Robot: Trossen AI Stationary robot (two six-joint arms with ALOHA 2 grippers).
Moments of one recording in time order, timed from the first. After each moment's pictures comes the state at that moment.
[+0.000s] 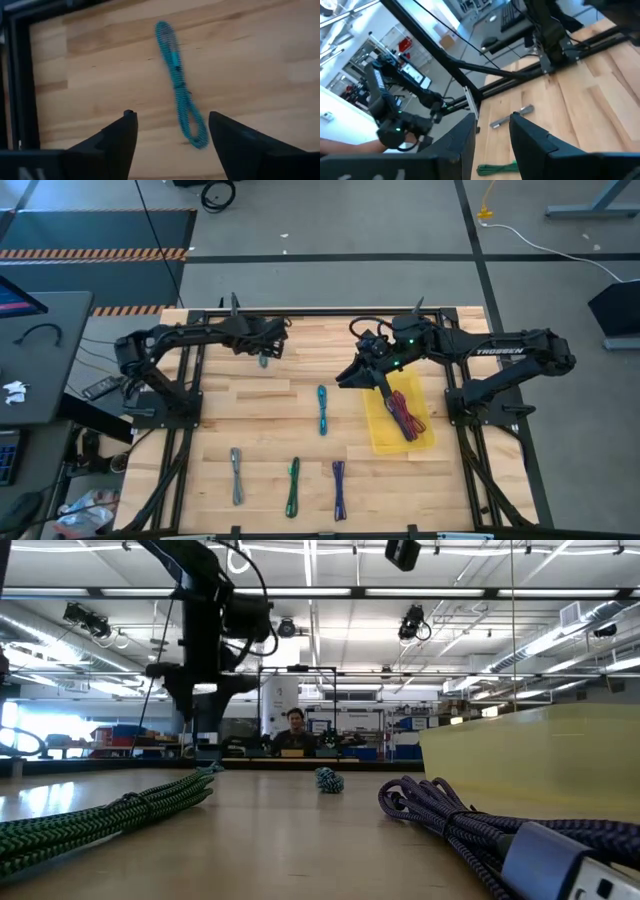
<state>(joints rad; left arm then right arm) 0.45 1.61 1.09 -0.88 -0.46 -0.89 -0.08 1.26 1.11 -0.07 -0.45 0.54</state>
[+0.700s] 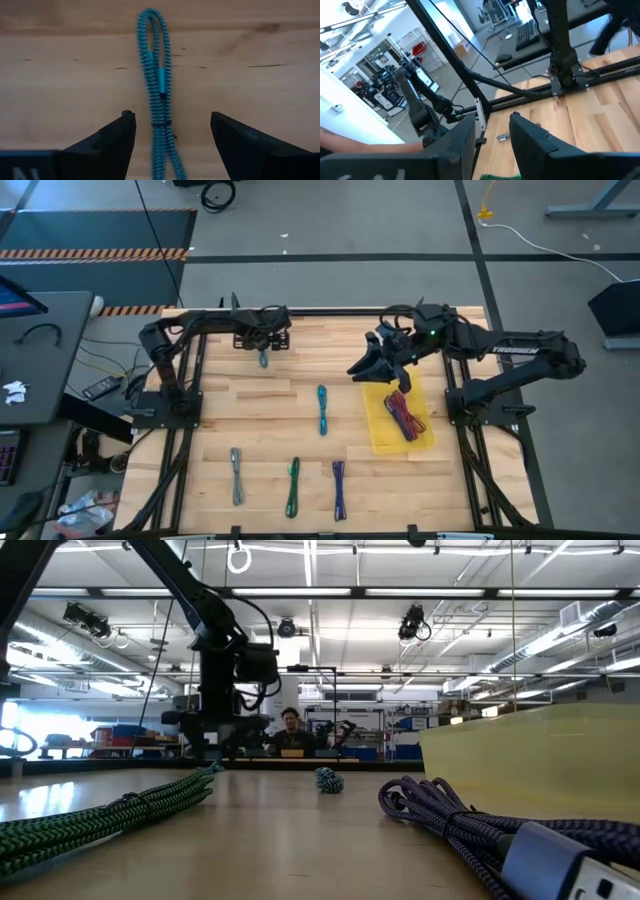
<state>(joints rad) 0.60 1.83 1.09 -0.64 -0.29 -0.93 -0.11 1.15 1.11 -0.08 -0.50 0.47</state>
